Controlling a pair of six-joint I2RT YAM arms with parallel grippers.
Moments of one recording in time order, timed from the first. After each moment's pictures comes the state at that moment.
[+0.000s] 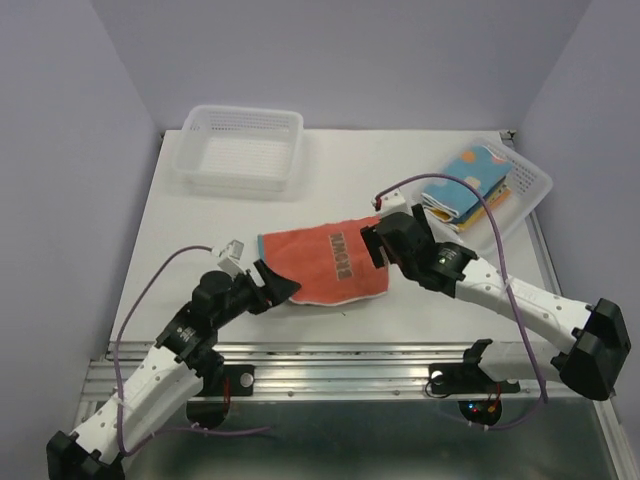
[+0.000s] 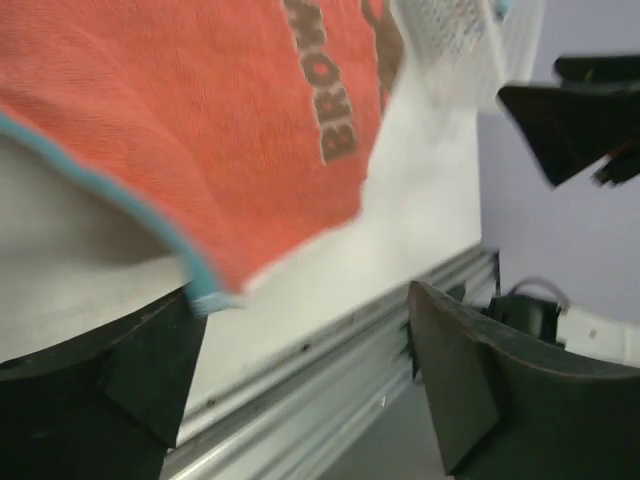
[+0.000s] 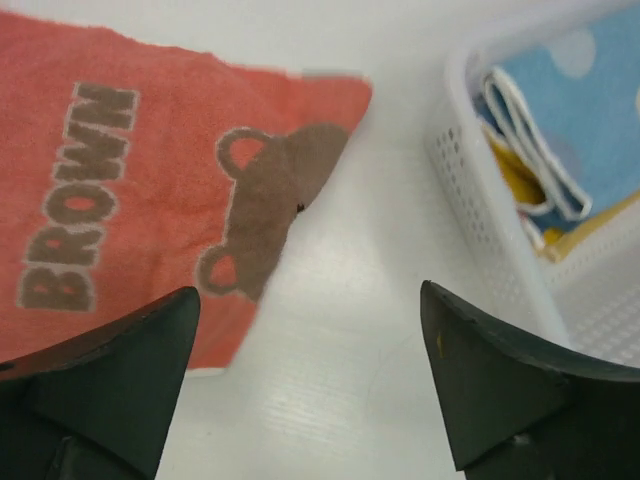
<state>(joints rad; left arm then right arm) -0.50 0.44 0.31 -0.20 0.17 -0.93 0.86 1.22 0.98 -0.41 0.63 0.12</state>
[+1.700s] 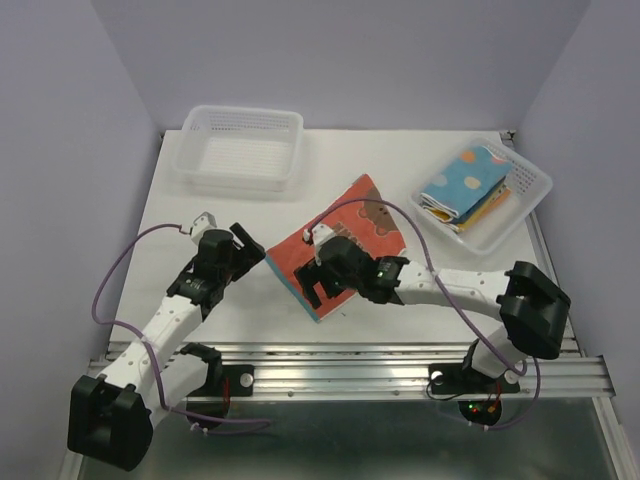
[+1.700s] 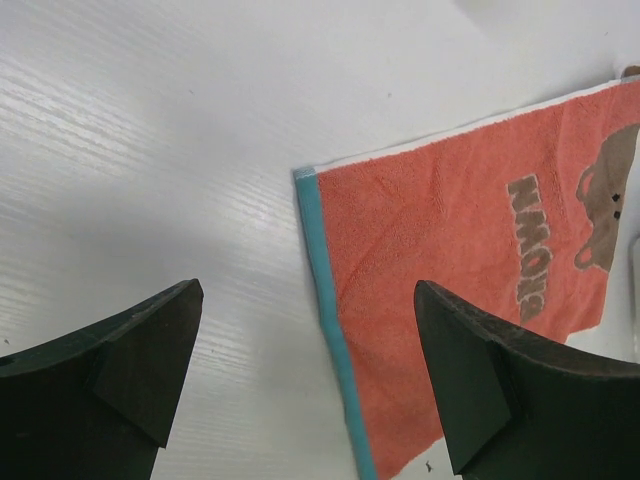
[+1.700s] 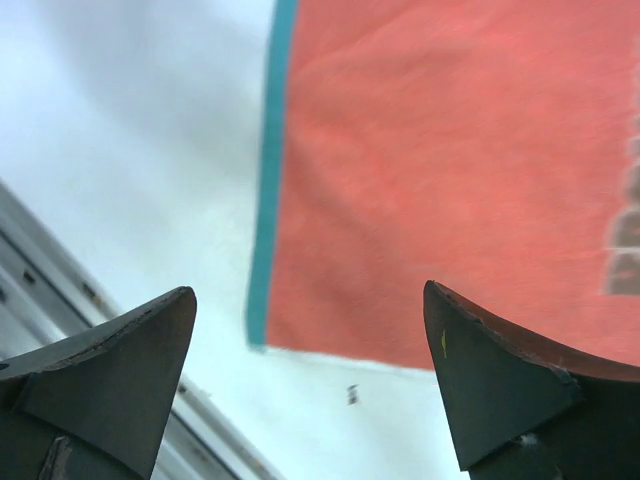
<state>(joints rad) -0.32 0.89 0.51 -0.30 -0.19 -0.86 1.03 1.54 1.00 -0.15 0.16 0.28</state>
